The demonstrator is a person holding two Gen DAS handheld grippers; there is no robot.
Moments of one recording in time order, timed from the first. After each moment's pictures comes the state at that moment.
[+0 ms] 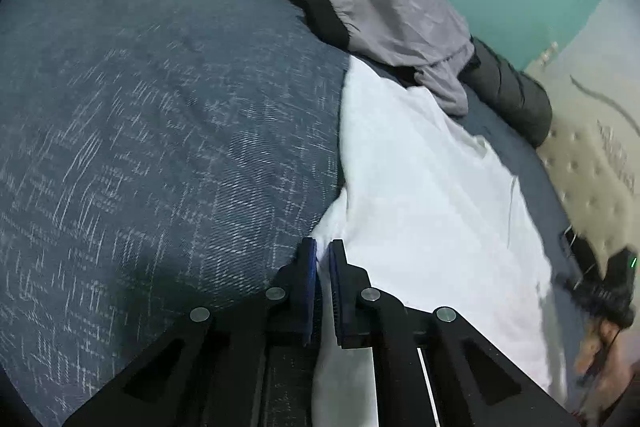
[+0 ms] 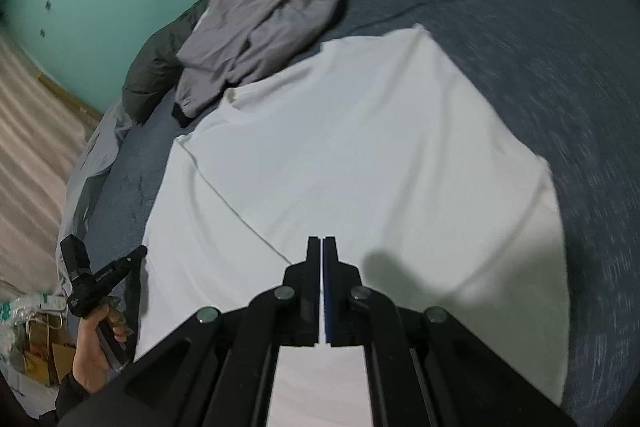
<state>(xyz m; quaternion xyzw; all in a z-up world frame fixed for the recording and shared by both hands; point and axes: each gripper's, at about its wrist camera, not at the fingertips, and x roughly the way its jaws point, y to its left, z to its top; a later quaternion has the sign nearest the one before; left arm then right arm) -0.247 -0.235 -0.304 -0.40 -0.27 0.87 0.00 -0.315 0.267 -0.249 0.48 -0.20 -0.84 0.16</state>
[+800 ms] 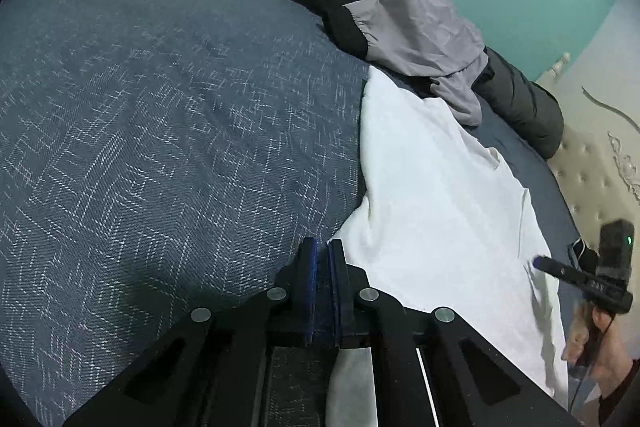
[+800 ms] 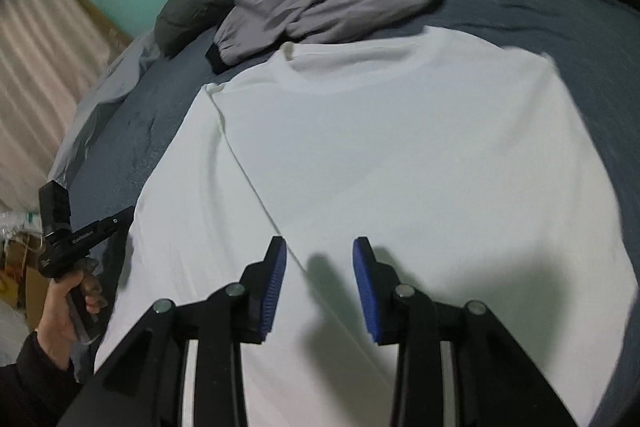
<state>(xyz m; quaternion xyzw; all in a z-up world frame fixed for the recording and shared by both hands) -0.245 -0.239 -0.302 -0.40 -0.27 0.88 -0.03 -0.378 0.170 -0.262 0.49 -0.08 -0.83 0.27</state>
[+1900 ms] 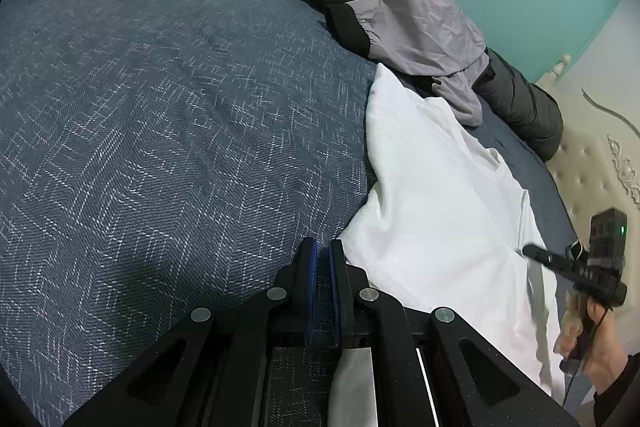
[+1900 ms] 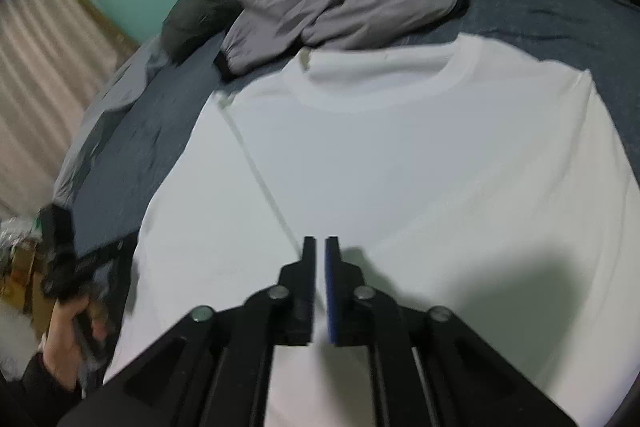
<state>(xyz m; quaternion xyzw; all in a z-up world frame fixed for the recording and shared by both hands) -0.246 -0.243 -0.303 -0.40 -0.27 0.88 -0.02 -0.388 0.161 -0.266 0.49 -0.09 -0.82 0.27</state>
